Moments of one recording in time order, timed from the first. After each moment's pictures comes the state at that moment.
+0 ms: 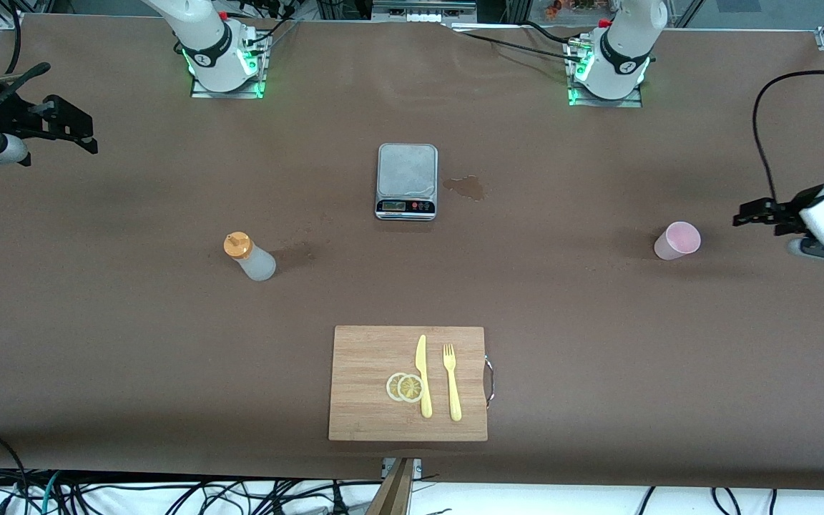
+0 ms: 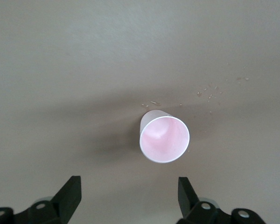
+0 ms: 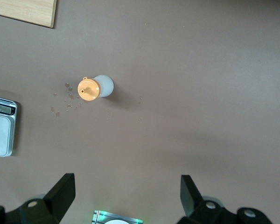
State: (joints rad) left arm 0.29 0.19 0.00 -2.02 -0.06 2.01 0.51; right arm 0.17 0.02 -0.10 -1.51 -0.01 1.46 -0.16
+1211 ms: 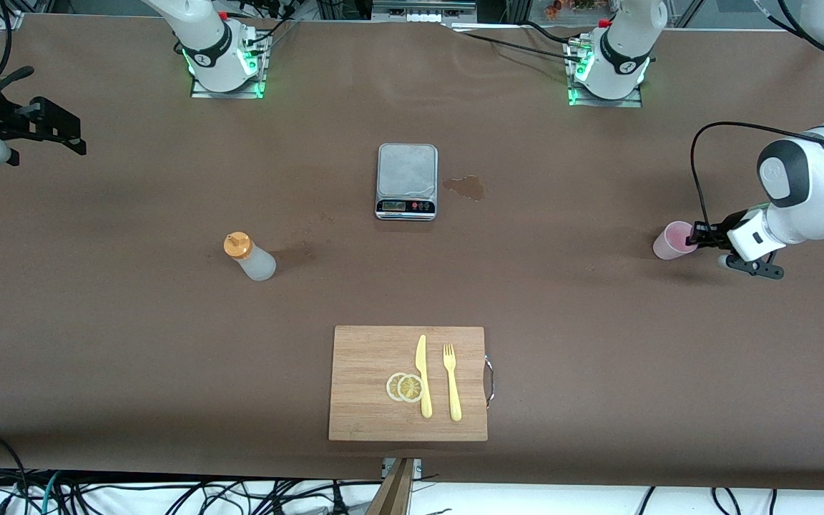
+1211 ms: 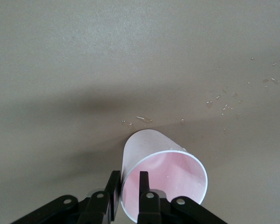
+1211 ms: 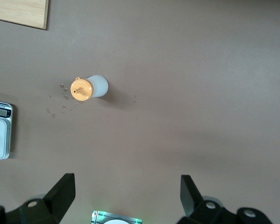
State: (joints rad) left arm 0.29 0.33 -0.02 -2.12 -0.12 2.24 0.53; right arm 0.17 0.01 -0.13 -1.51 -0.01 1.46 -0.16
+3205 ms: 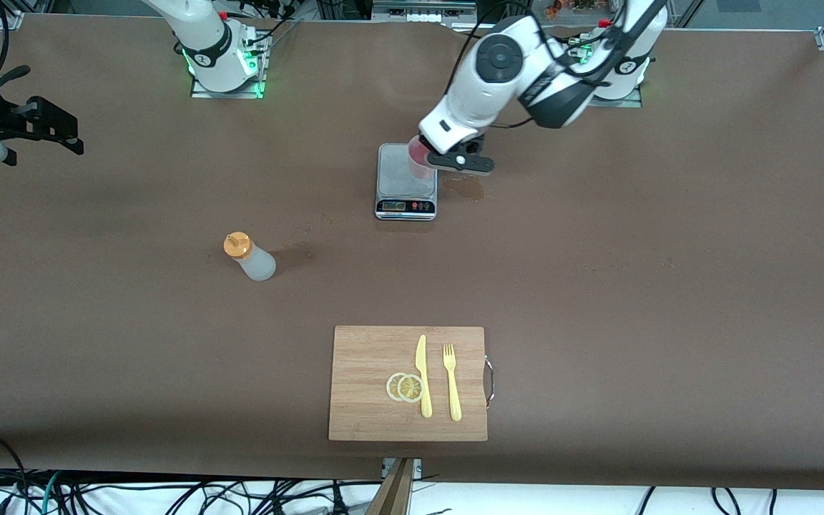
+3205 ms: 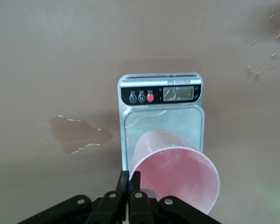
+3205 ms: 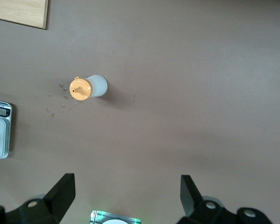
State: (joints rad) left arm -0.01 0.32 -0.89 -2.08 0.02 2.30 -0.85; right arm 0.17 0.01 -0.14 -1.51 -0.01 1.46 -0.17
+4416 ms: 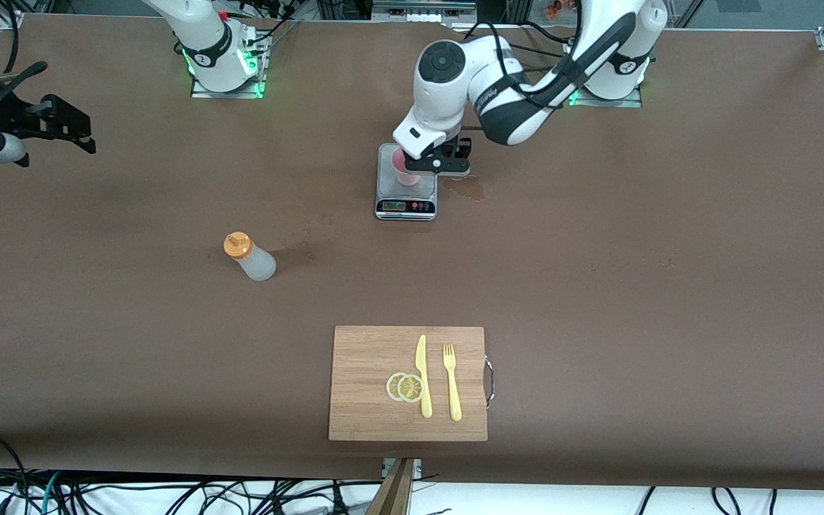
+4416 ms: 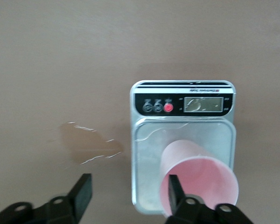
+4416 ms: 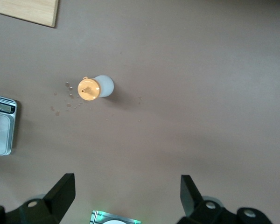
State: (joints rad) left arm -0.07 0.46 -0.91 -1.94 0.34 2.11 -1.14; right arm 0.18 0.01 -0.10 -1.51 0.00 1.46 -0.18
